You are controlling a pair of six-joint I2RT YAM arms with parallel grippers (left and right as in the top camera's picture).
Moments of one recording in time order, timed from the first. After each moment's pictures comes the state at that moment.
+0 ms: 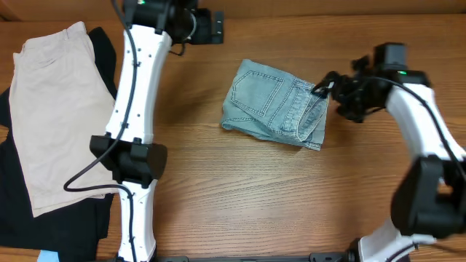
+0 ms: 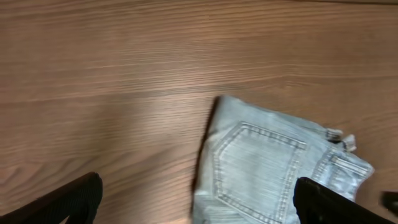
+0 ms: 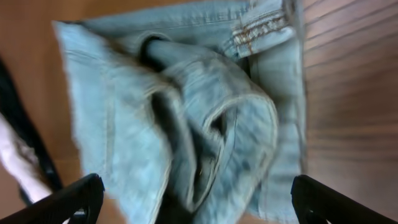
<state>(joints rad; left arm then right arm) -0.22 2.33 2.69 -1.37 0.18 -0.25 -0.08 1.84 1.38 -0.82 -0.49 0.37</state>
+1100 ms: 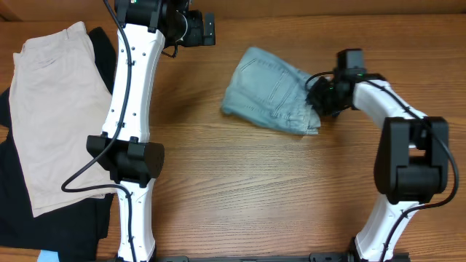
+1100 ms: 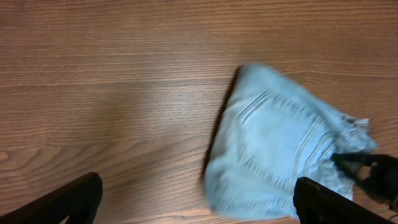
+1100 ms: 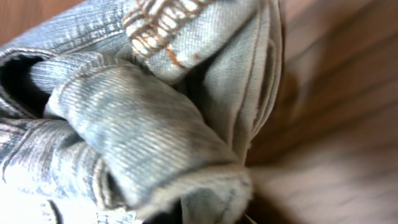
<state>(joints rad) -0.20 2.33 2.69 -1.41 0.15 -0.26 -0.02 2.07 1.38 -0.52 -0.34 0.71</state>
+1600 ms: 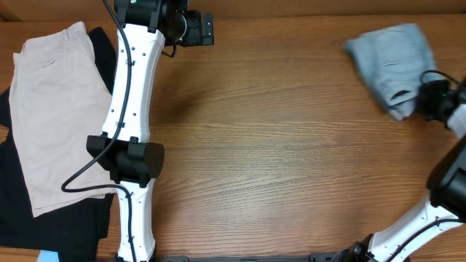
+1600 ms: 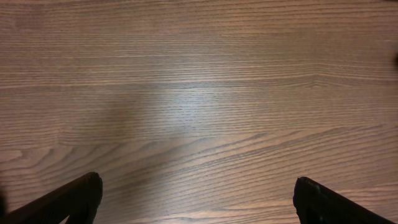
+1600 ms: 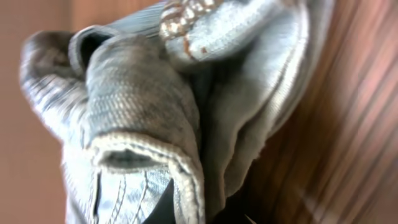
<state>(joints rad) -0.20 2.33 2.69 -1.41 0.11 -0.26 -0.62 2.09 1.38 -0.15 -0.33 0.91</state>
